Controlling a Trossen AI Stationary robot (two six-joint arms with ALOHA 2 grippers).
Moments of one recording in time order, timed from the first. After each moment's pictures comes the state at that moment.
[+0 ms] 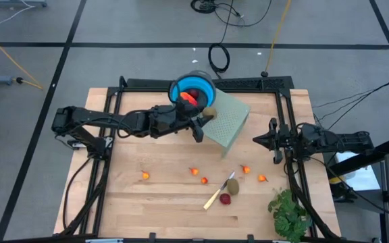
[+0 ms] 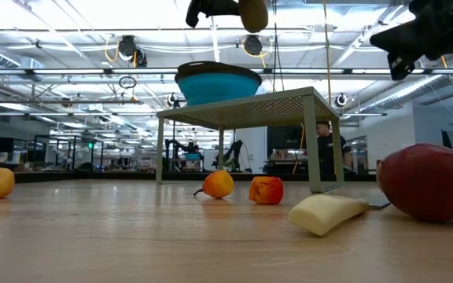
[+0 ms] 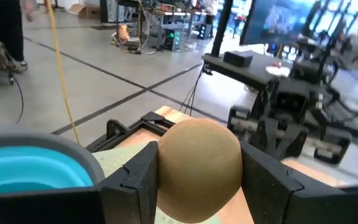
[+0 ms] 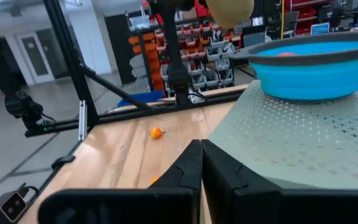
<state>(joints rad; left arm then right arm) -0.01 1.54 1.29 0.12 -0.42 -0.27 0.07 0.13 0.23 -0.10 0.07 0.19</state>
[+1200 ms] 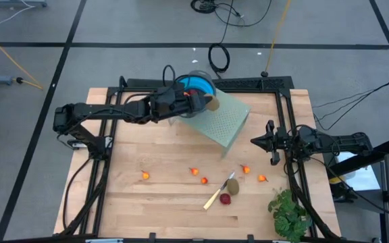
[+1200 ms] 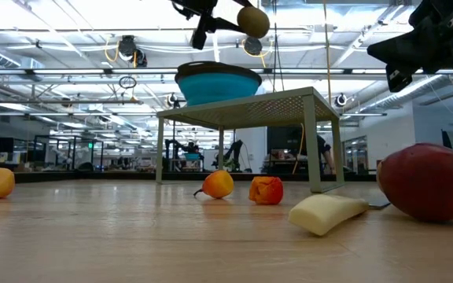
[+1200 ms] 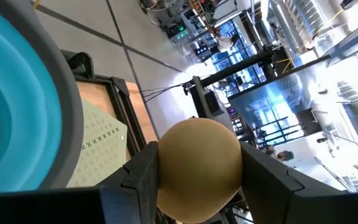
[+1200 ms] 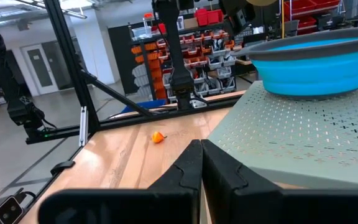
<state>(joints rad) 0.16 1.54 1.29 0.13 -0.23 -1.10 0.07 0.09 0.12 0.02 0.07 0.20</state>
